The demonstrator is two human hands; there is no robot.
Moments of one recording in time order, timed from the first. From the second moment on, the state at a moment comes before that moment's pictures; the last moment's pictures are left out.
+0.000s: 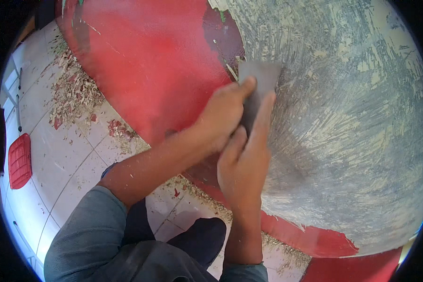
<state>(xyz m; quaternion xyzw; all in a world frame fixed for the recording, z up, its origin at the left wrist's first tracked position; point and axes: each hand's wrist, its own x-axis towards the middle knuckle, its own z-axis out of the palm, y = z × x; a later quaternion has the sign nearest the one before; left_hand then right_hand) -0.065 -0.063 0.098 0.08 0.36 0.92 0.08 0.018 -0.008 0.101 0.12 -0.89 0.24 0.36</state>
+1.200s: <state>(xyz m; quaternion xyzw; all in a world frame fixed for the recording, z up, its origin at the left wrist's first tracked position) -0.048 -0.047 0.100 0.08 0.32 0.93 0.13 0.032 0.005 0.110 0.11 -0.91 0.25 0.32</state>
